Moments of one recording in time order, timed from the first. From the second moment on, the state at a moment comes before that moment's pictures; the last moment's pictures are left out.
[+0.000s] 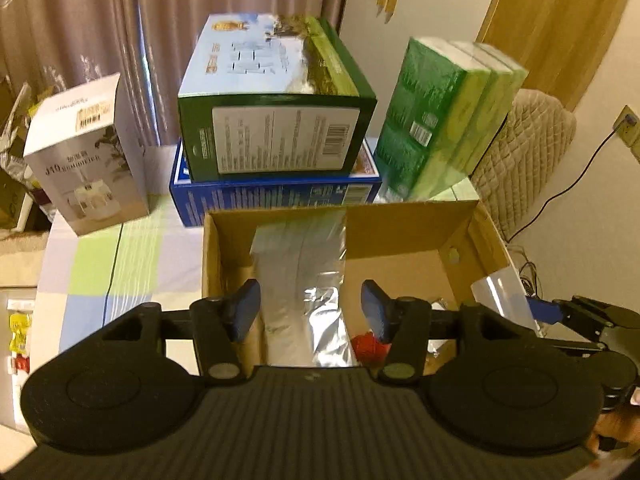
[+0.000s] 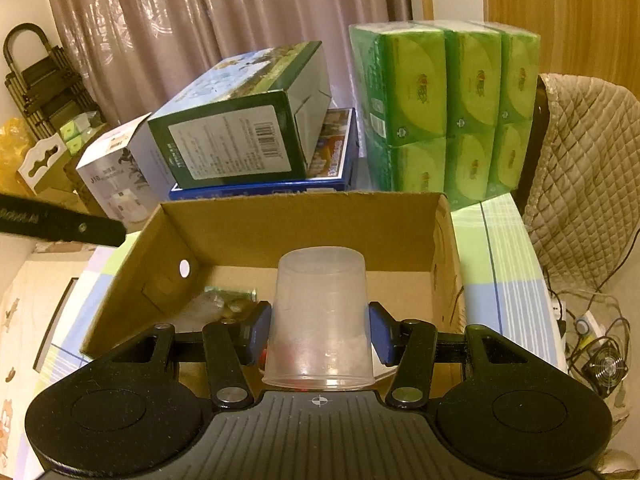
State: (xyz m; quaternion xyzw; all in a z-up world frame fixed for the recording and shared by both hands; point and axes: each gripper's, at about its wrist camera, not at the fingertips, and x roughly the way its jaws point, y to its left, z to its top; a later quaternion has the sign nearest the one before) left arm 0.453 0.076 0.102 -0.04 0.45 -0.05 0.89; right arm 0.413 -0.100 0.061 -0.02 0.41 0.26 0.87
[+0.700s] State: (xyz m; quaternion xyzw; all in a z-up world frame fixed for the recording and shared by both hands) left arm 0.418 0.082 0.073 -0.04 0.48 -0.07 0.87; right arm 0.415 -0.125 0.059 0.02 0.39 0.24 0.89
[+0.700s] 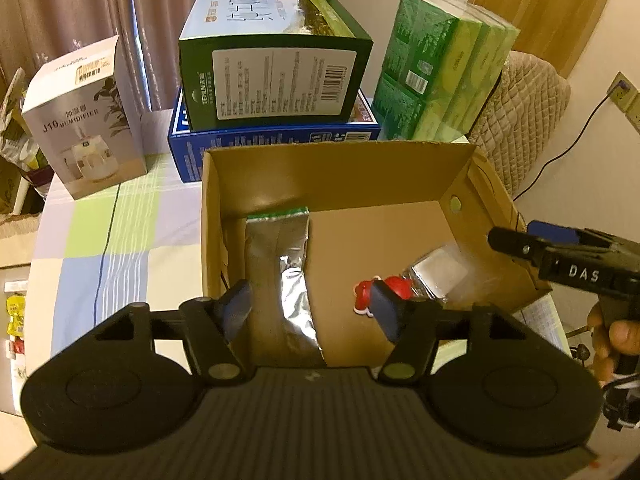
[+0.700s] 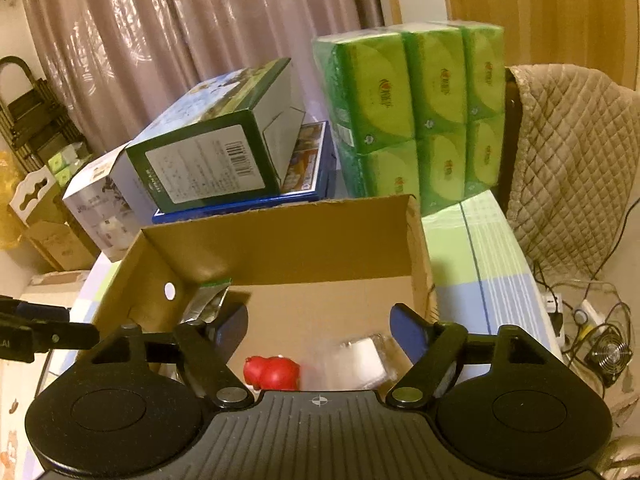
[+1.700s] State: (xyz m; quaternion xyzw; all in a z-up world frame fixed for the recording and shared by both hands) left arm 0.214 0.065 0.082 -0.07 0.46 -0.02 0.89; right arm 0.206 -0.221 0.082 0.02 0.39 0.24 0.89
